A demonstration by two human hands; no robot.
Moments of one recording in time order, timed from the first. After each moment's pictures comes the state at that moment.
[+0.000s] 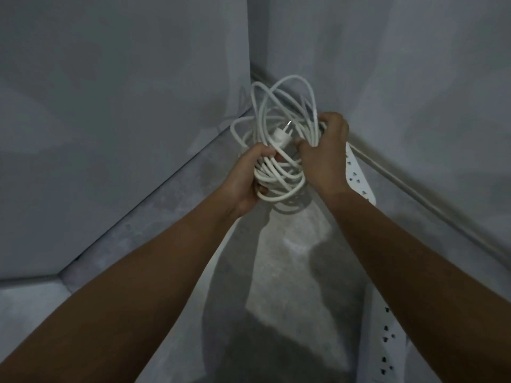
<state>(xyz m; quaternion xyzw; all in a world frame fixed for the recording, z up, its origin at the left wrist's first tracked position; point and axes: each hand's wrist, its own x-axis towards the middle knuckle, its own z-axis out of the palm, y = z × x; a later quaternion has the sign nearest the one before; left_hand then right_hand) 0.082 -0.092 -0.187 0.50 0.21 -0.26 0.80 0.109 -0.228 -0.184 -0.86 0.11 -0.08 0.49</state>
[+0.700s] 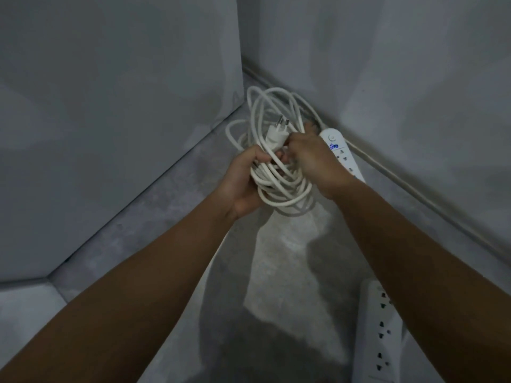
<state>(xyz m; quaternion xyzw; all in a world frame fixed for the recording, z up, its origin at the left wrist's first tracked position) 0.078 -0.095 -0.196 0.38 0.19 -0.33 0.85 0.109 -0.237 -0.179 -0.85 0.00 0.20 0.49</state>
